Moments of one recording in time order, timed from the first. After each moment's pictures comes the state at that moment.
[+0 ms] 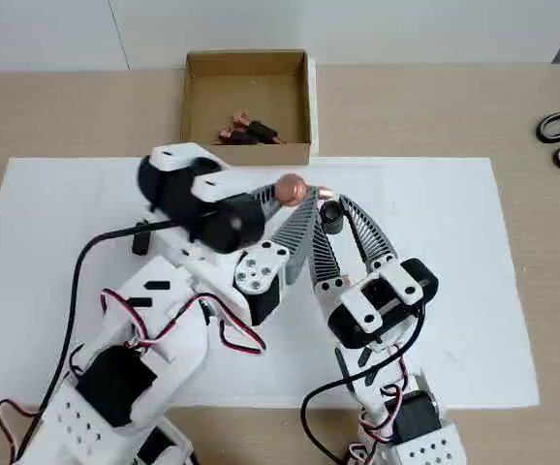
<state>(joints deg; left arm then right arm) 36.4 -60.3 39.8 38.7 12.5 -23.5 -103.1 96.1 2.1 6.5</state>
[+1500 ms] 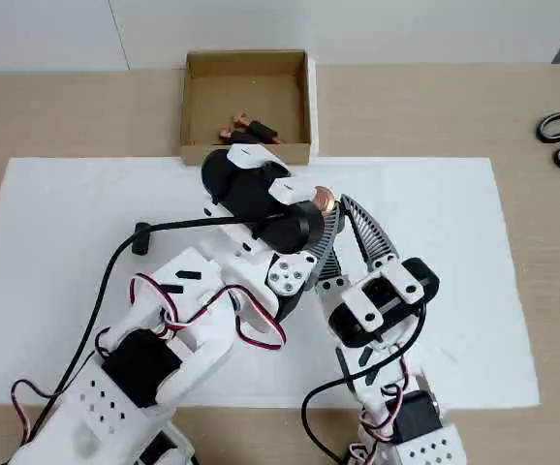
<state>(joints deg) 39.1 -53.3 38.8 42.3 4.8 -23.2 -103.1 96.1 2.1 6.5</state>
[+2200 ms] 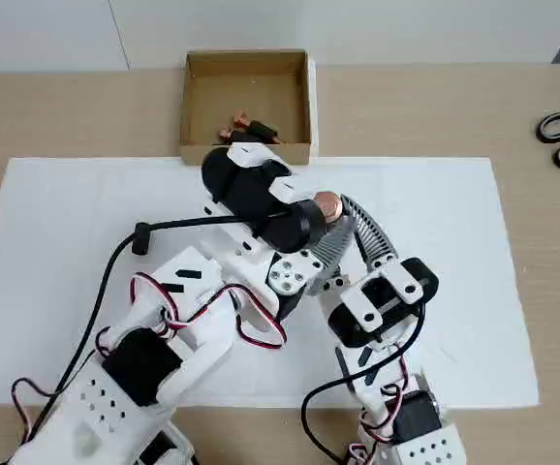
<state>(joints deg) 39.2 -52.7 38.5 42.4 4.8 -23.2 -103.1 96.1 2.1 6.5</state>
